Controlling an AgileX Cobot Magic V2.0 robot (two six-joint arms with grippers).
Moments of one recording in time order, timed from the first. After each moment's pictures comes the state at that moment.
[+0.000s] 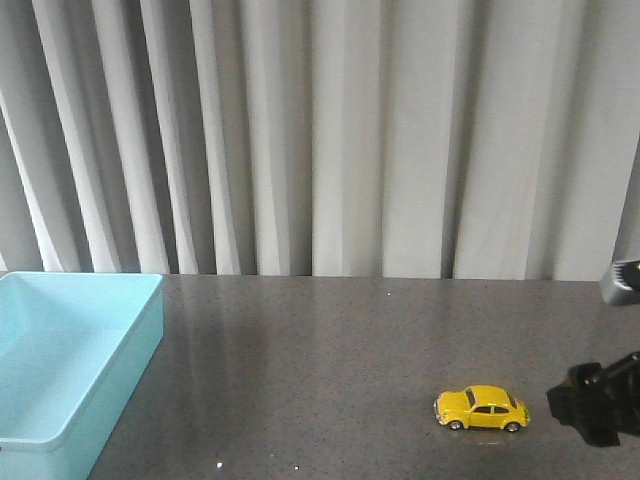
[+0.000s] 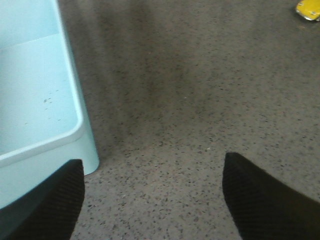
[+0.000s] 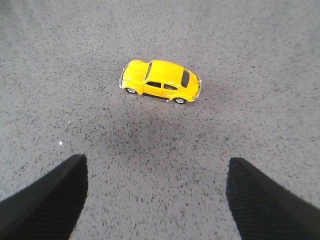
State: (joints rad) left arm -0.28 0.86 -0.70 -0.07 0.53 0.11; right arm 0.11 1.19 -1.05 0.03 0.74 -0.03
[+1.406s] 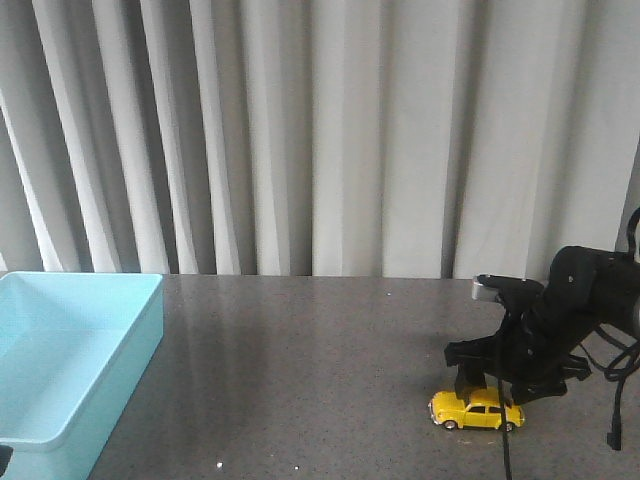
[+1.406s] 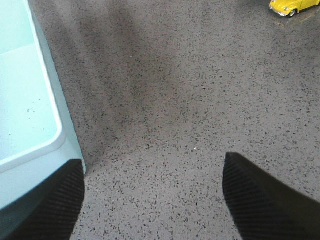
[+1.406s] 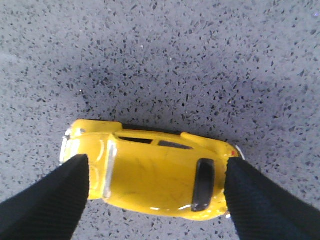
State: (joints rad) left arm -0.32 0.86 -0.70 -0.07 0.53 0.12; right arm 0.06 2.05 -1.71 0.18 0.95 -0.02
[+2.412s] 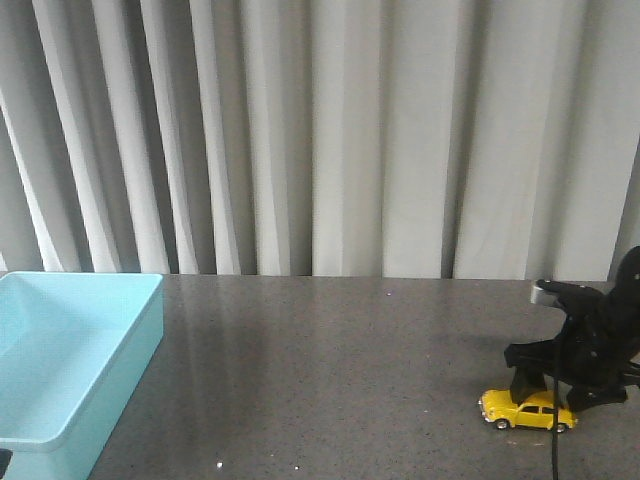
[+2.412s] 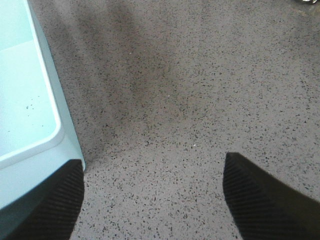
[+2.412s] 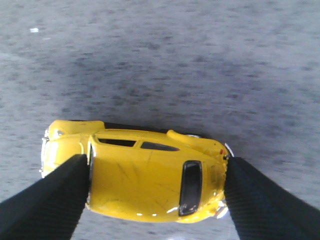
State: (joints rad) left arm -0.32 0.86 -0.70 -0.07 0.54 0.12; right arm -0.11 2.08 -1.73 0.22 1.02 -0.15
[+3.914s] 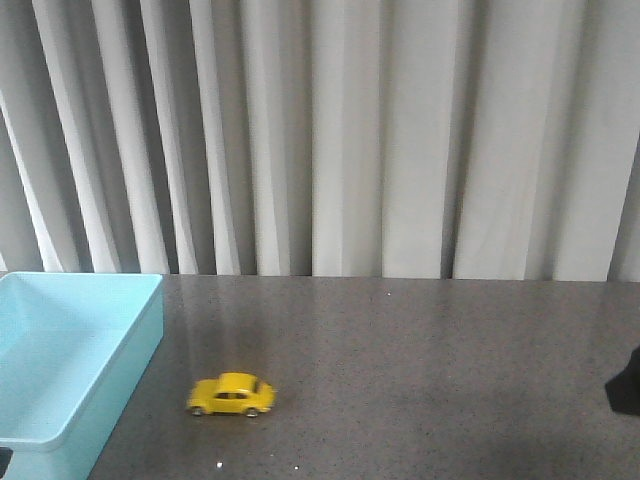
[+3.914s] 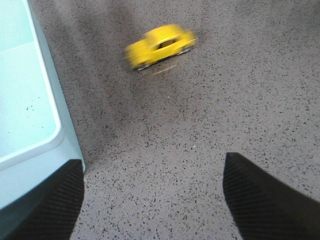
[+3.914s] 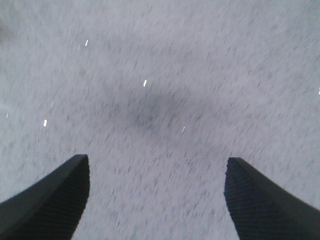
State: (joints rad) left arm -0.32 0.86 -0.70 -0.07 0.53 0.12; right arm -0.08 1.18 -1.17 0.17 0.98 -0.24
